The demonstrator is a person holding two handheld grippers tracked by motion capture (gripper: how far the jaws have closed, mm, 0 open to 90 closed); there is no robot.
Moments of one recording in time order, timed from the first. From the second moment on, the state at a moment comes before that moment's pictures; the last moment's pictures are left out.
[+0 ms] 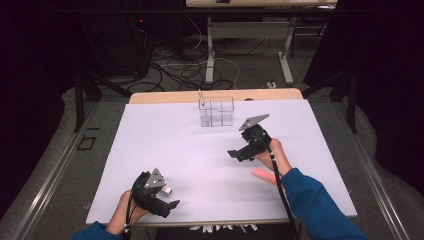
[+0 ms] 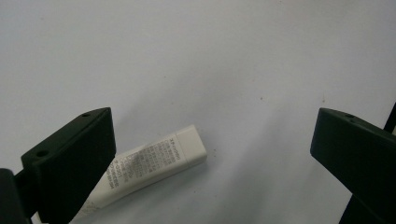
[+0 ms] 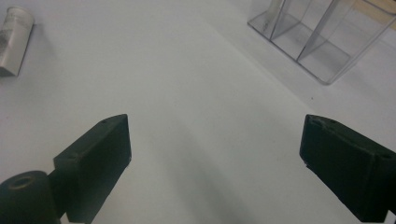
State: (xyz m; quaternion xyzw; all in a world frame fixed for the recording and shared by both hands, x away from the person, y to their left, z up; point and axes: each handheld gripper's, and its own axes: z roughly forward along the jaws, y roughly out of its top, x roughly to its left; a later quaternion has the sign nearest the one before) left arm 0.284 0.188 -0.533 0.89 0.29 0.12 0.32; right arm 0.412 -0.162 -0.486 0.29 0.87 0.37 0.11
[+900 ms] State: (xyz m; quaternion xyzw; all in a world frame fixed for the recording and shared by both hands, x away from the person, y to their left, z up) left arm 0.284 0.189 -0.533 0.90 0.29 0.12 0.32; right arm 0.353 -0.220 -0.505 0.30 0.87 0.37 0.11
